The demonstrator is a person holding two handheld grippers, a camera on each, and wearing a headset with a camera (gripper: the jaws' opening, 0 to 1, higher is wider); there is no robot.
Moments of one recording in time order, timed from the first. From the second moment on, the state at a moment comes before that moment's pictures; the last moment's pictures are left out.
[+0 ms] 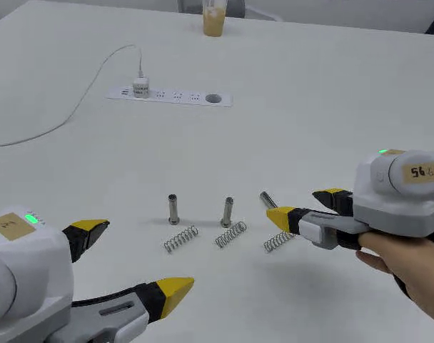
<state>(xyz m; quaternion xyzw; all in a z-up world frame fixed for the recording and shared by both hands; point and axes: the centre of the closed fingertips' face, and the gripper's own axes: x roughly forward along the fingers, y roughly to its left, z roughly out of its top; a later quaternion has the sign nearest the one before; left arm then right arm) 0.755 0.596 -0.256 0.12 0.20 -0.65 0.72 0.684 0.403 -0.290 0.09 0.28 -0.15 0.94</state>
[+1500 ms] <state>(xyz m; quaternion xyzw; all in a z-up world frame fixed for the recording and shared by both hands) 0.758 0.589 -0.276 0.13 0.21 -0.65 0.72 0.732 0.375 -0.344 0.08 0.33 -0.15 0.93</state>
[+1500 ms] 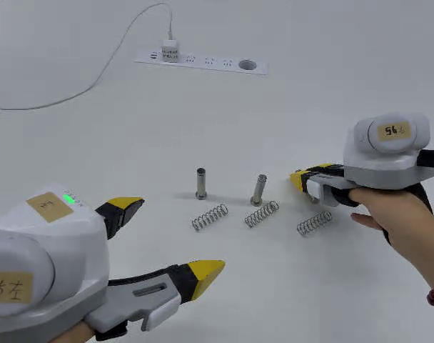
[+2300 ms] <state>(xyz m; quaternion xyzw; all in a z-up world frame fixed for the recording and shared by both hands) 0.761 0.589 -0.273 0.13 0.20 -0.65 0.72 0.724 0.373 -0.321 0.15 0.30 -0.18 0.92</state>
